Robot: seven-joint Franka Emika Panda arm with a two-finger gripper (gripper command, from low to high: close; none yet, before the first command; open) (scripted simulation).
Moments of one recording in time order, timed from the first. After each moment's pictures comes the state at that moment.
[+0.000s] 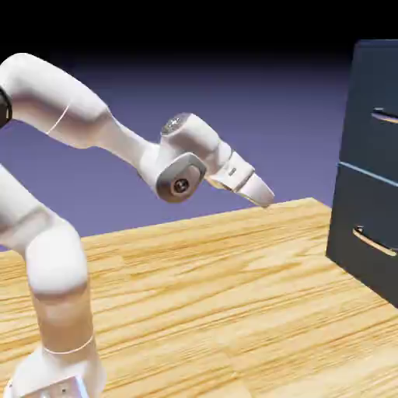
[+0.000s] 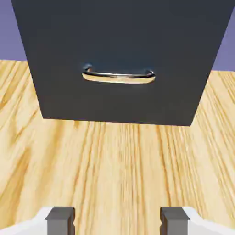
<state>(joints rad) 0.02 -0.55 -0.02 -2.79 0.04 3.04 0.69</state>
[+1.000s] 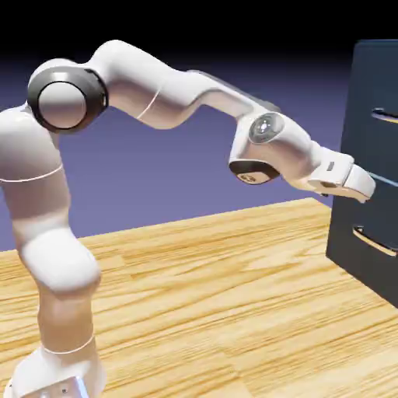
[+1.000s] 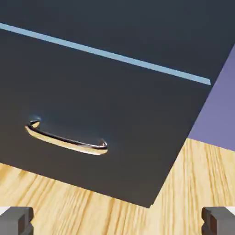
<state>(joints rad) 0.32 -0.05 -0.43 -2.19 1.01 3.00 -0.62</state>
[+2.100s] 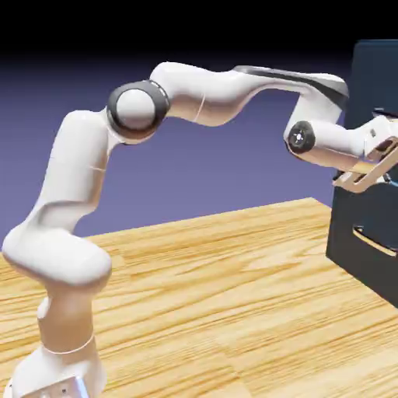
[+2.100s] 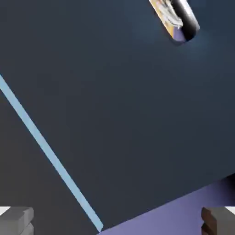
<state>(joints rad) 0.65 0.50 -0.88 -1.54 2.07 2.95 -2.05</state>
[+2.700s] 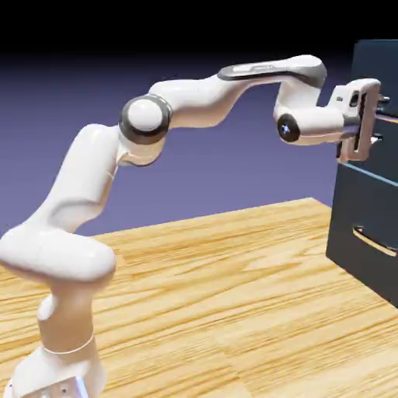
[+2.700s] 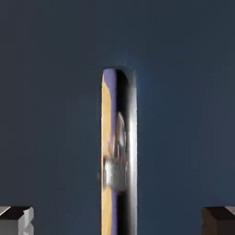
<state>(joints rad) 0.76 0.79 -1.08 -1.18 2.50 2.94 -2.61</state>
